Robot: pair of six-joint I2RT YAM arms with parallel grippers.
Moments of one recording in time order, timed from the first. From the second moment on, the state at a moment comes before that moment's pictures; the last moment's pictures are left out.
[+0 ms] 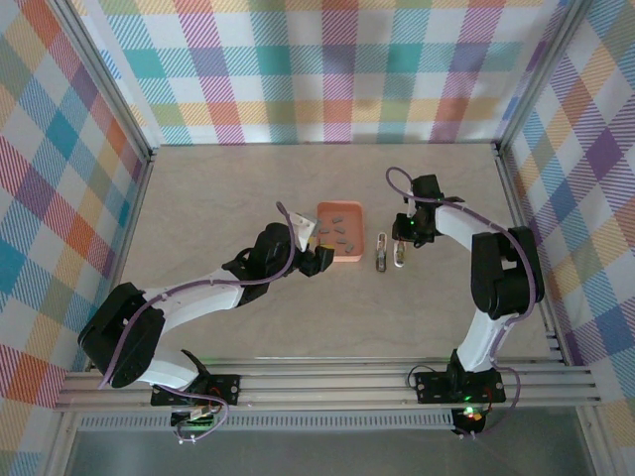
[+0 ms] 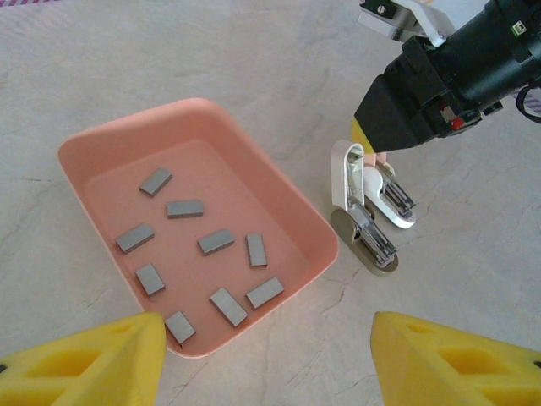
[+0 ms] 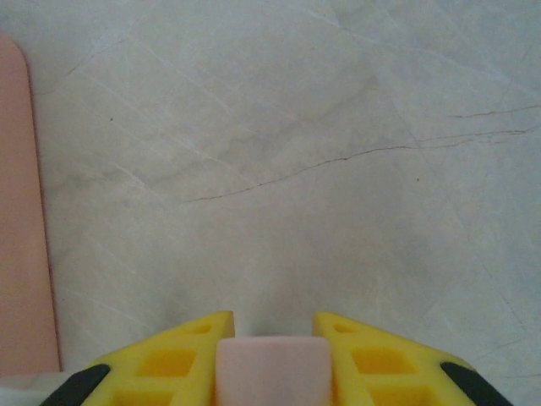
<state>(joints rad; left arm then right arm) -0.73 1.42 0.74 0.23 0.04 -0.19 0.20 1.80 1.17 -0.53 -0.15 0.26</state>
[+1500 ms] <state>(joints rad) -0.73 1.50 0.93 -0.01 0.04 -0.20 0.26 1.60 1.09 -0.58 -0.01 0.26</state>
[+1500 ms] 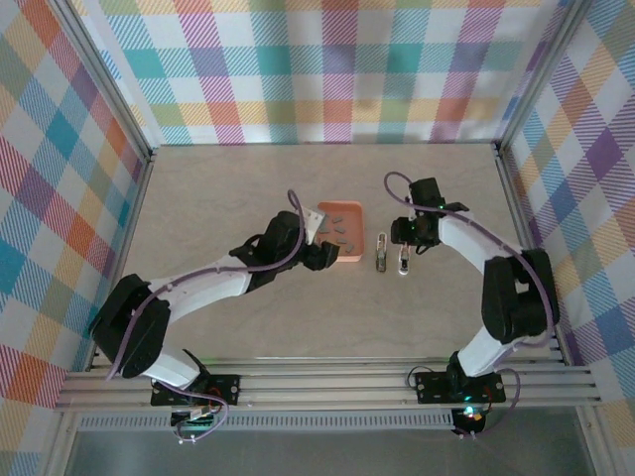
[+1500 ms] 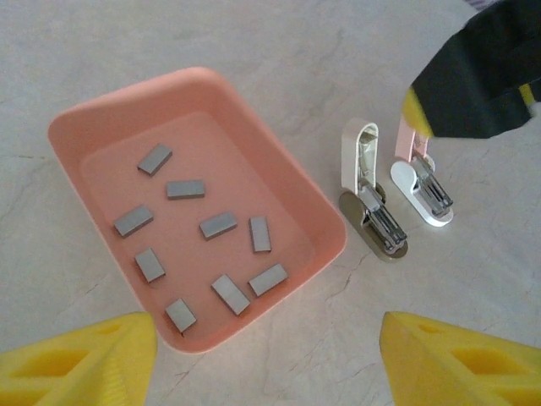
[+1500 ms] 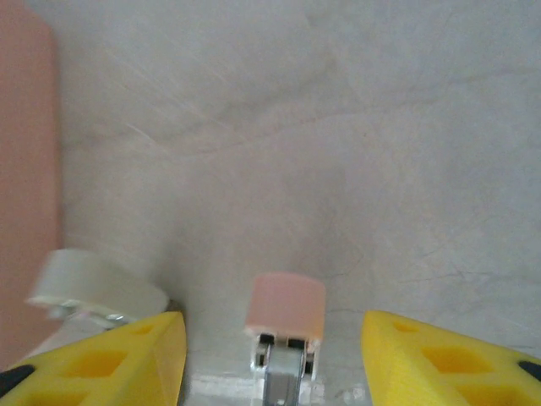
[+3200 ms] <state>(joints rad) -0.70 2.24 1.81 -0.95 0.08 -0.12 0.26 1.24 0.86 -0.54 -0.22 0.38</state>
